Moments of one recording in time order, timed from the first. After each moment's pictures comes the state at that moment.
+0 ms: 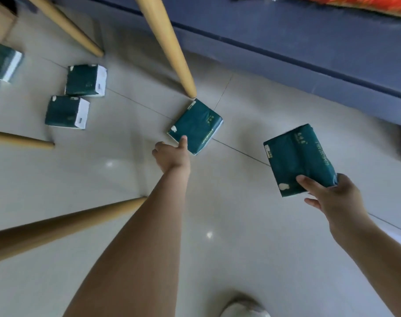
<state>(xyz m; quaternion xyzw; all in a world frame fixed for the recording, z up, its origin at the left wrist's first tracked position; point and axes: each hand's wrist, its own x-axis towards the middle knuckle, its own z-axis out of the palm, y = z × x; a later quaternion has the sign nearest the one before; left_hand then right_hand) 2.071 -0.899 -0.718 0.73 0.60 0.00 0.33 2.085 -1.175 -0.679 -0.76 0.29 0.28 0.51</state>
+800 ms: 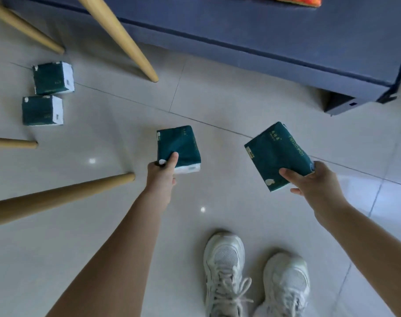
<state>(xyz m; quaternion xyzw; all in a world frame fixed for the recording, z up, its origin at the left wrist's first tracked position) 1.981 -0.974 -0.625 0.64 0.55 -0.15 0.51 2.021 -1.243 -0.593 -0.78 0.33 0.30 0.45</state>
